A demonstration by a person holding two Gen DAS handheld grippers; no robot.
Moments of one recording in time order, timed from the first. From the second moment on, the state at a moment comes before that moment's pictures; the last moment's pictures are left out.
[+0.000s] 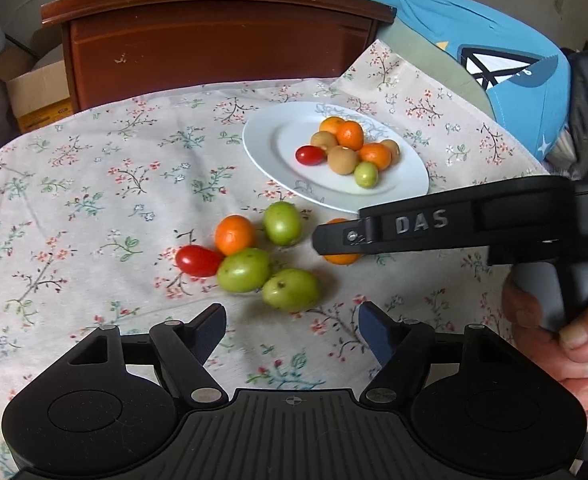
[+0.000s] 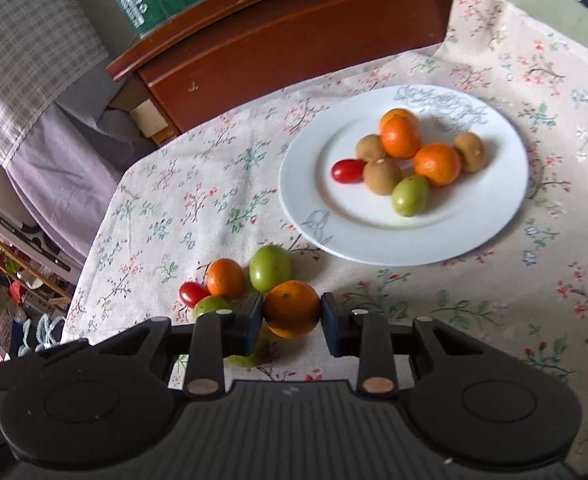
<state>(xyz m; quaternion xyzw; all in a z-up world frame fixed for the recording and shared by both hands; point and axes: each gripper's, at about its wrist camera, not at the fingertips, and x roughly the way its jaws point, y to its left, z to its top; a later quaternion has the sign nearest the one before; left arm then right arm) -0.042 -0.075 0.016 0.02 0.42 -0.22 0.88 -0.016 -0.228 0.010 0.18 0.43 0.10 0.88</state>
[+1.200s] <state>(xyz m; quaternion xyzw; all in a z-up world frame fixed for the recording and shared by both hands) -0.036 -0.090 0.006 -0.01 0.41 -0.18 0.89 -0.026 -0.247 0.013 0.19 0.43 0.08 0.88</state>
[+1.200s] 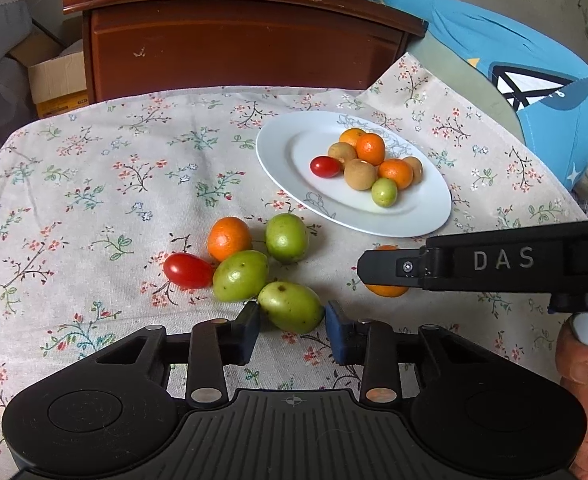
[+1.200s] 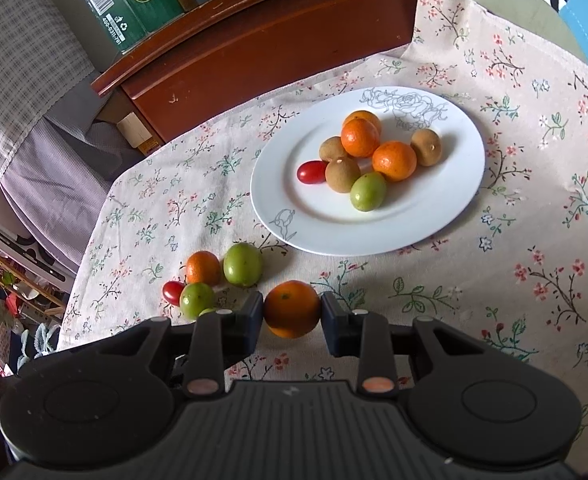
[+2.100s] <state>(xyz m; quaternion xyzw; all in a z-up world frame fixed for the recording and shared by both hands) -0.020 -0.068 0.070 -0.04 0.35 -0.19 0.92 -0.024 -0.273 0.067 0.21 0.36 0.08 0.90</state>
